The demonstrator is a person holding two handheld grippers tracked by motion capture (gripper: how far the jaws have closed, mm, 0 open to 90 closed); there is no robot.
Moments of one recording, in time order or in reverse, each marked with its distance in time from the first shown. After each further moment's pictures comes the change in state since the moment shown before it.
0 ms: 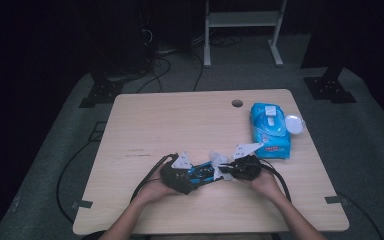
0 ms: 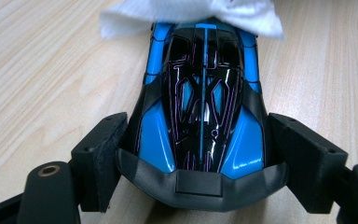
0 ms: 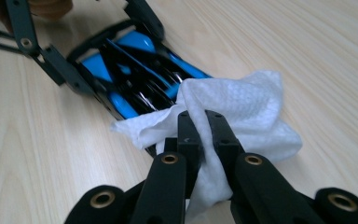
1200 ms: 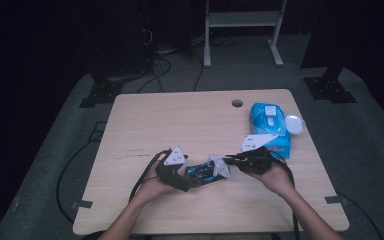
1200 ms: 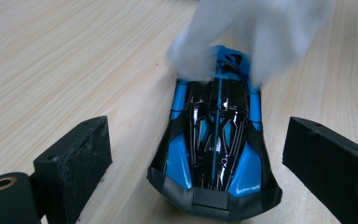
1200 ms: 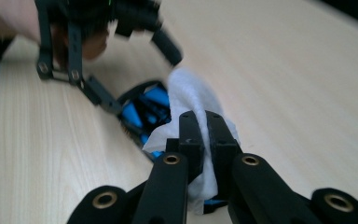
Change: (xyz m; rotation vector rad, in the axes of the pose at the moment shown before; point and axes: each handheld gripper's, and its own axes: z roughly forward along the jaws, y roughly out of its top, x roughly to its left) left arm 0.000 0.006 -0.018 -0.138 0.057 -0.052; right arm 0.014 0.038 -0.044 -0.042 0.003 -0.069
